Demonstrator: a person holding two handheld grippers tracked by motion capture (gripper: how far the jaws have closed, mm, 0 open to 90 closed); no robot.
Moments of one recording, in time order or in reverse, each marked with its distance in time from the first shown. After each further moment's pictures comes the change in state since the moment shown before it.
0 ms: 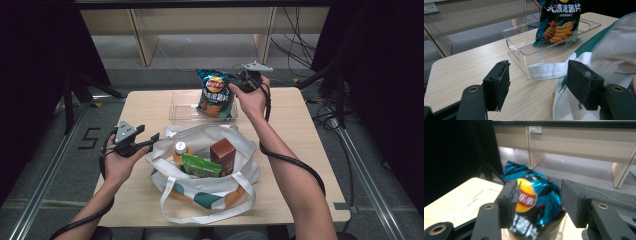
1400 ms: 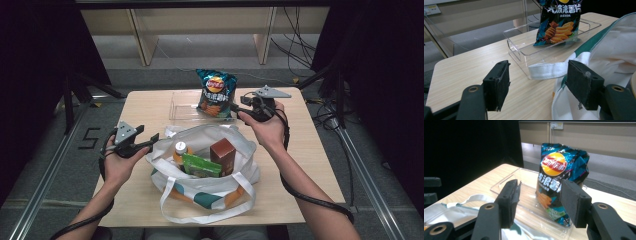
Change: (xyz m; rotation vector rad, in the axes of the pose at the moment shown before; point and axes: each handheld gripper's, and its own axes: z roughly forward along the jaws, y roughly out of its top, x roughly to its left) left arm -0.002 0.000 -0.004 0.002 0.013 0.008; right arm 0.026 -0.037 -0.094 0.014 0.150 -0.035
